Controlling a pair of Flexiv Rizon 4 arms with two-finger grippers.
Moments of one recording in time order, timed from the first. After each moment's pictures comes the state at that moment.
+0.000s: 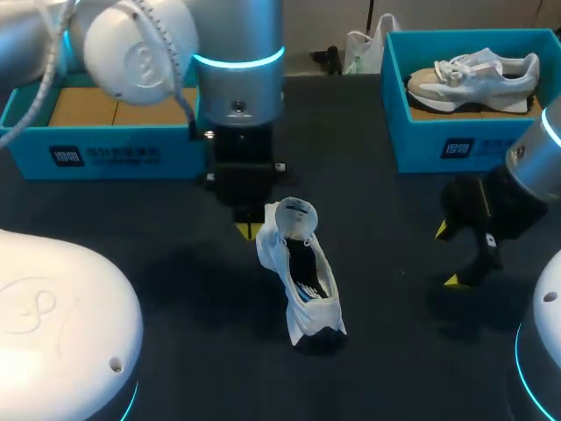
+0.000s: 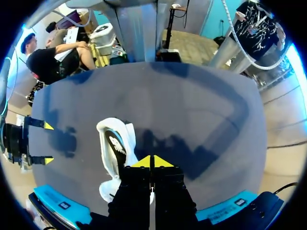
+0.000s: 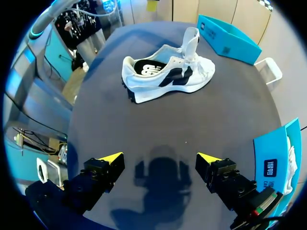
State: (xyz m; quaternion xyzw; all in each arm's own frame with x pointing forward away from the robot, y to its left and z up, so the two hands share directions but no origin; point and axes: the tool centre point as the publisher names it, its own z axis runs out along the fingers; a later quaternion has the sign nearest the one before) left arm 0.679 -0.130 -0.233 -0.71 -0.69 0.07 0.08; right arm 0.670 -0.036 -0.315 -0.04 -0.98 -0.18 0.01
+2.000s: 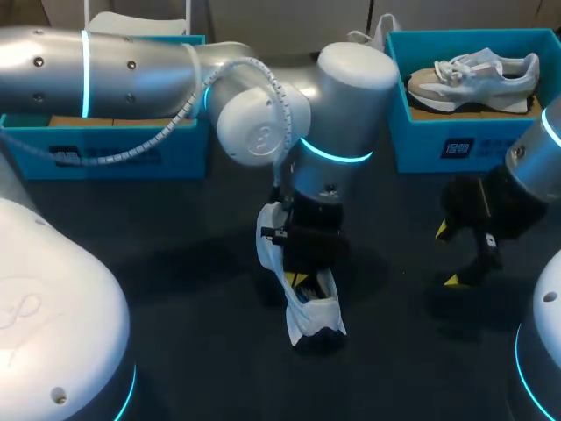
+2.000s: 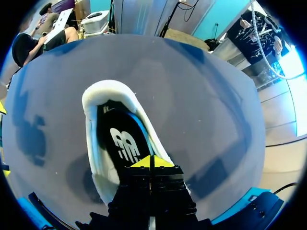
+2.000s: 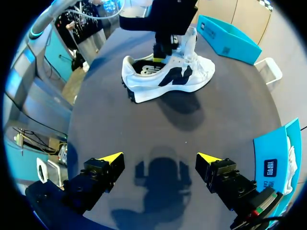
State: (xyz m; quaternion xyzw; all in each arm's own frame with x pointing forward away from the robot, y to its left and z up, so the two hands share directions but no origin) left arm 0.681 -0.189 -0.369 -0.70 -0.70 0.00 0.15; right arm 0.670 -0.036 -0.315 -0.04 -0.98 -0.18 0.01
